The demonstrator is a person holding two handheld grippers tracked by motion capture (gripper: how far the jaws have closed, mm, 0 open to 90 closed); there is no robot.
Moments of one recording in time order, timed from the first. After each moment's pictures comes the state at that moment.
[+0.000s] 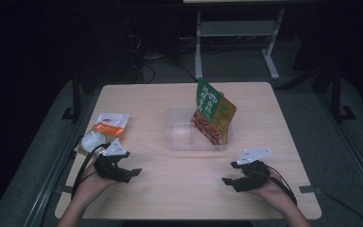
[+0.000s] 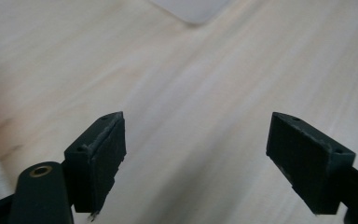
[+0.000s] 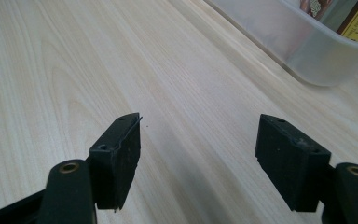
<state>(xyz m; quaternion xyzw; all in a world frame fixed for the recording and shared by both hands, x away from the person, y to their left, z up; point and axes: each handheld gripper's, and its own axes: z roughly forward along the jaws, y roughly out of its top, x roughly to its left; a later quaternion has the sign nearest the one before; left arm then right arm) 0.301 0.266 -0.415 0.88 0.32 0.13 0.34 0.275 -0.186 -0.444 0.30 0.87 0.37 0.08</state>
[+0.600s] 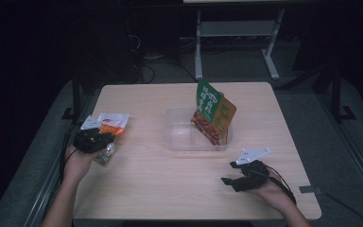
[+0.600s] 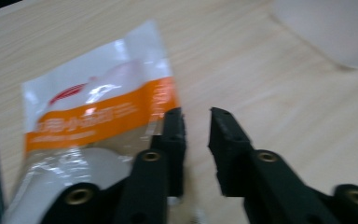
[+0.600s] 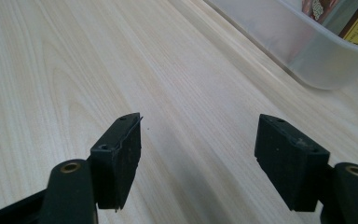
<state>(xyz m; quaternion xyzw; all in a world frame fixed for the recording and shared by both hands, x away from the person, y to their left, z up) 0.361 0.331 -0.398 0.81 0.43 0.21 0.33 0.275 -0.184 -0.443 0.30 0.88 0.37 0.08</state>
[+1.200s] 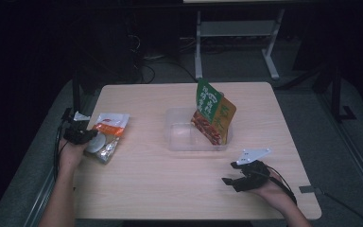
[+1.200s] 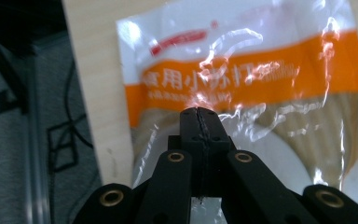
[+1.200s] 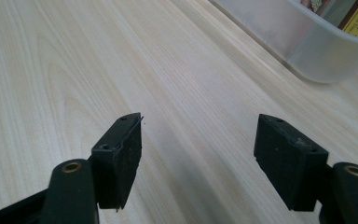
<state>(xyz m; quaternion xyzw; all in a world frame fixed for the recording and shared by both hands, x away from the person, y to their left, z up) 0.407 0.388 -0.437 0.80 0.50 0.21 0.27 0.276 -0.186 -0.446 0.30 0.88 0.37 0.08</state>
